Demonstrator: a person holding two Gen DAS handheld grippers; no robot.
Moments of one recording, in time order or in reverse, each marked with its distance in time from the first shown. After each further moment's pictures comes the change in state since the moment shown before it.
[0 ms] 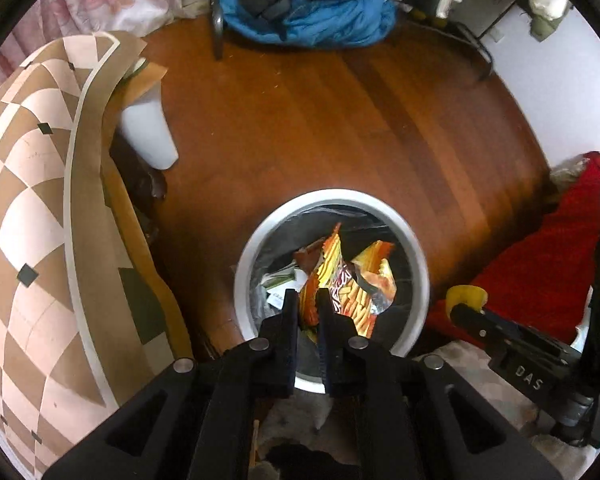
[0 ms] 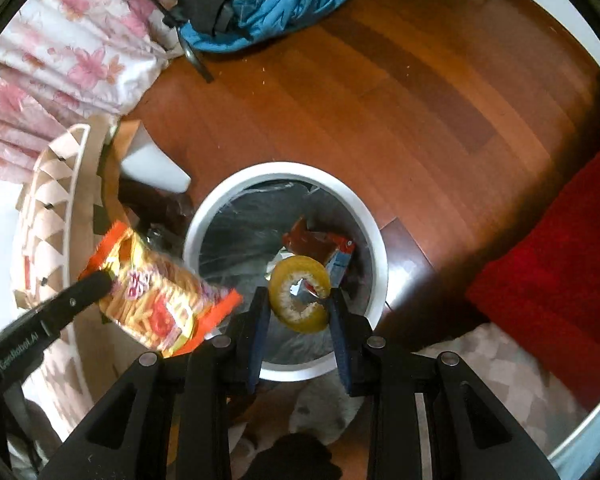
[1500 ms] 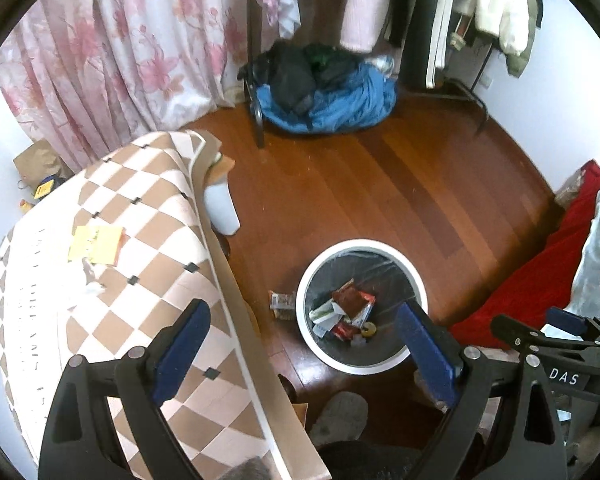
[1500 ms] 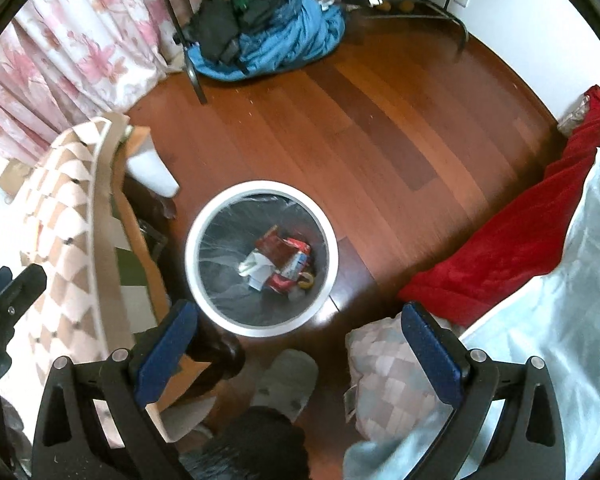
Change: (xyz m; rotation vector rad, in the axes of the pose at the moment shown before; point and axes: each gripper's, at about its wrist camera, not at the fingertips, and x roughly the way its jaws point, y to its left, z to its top) left arm -0.162 0.009 -0.067 0.057 -0.313 0.122; right arm -0.145 0.056 -0.054 -0.089 -0.131 -0.195
